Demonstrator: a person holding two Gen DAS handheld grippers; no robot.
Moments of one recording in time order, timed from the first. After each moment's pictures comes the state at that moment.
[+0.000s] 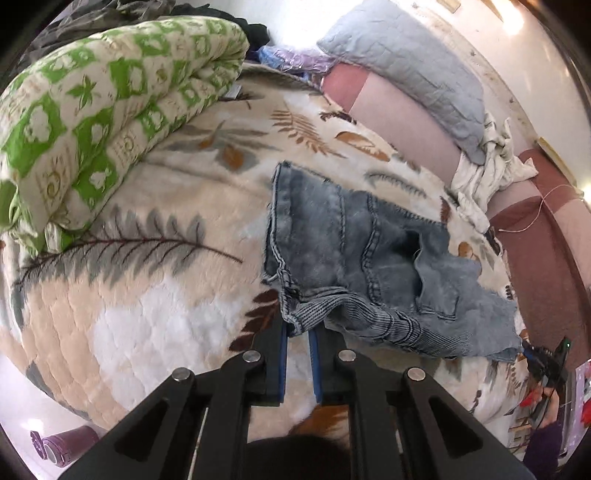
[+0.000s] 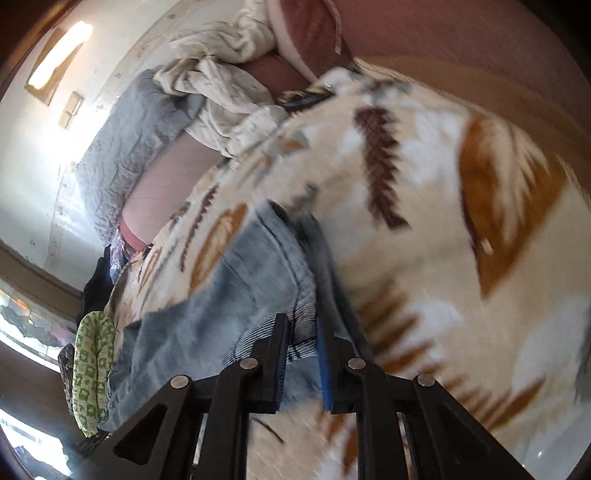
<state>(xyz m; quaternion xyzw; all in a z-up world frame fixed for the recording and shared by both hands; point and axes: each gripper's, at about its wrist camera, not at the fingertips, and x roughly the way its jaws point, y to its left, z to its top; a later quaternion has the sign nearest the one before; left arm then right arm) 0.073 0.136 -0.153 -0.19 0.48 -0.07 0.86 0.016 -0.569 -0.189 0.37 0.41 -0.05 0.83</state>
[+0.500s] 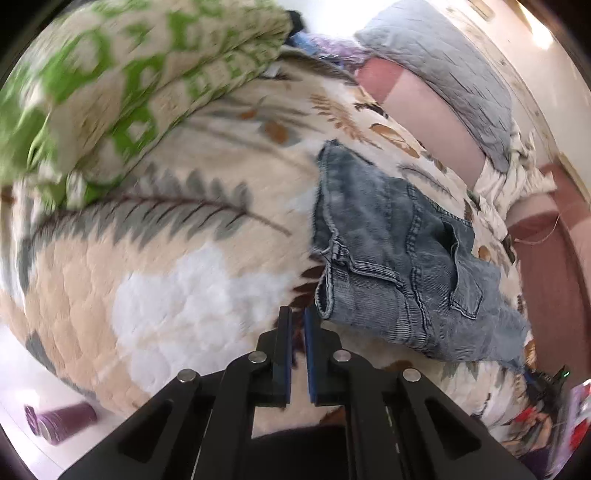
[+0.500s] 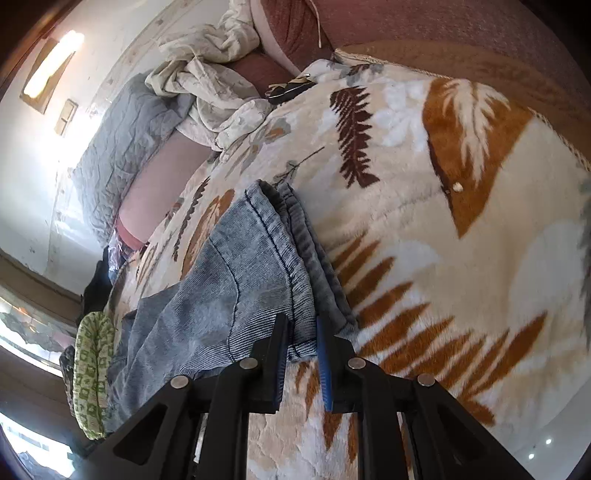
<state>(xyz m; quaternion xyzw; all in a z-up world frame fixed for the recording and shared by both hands) 0.061 0.166 -0.179 -0.23 0.50 -0.03 0.83 -0.014 -0.562 -0.205 0.39 0.40 -0.06 0.83</state>
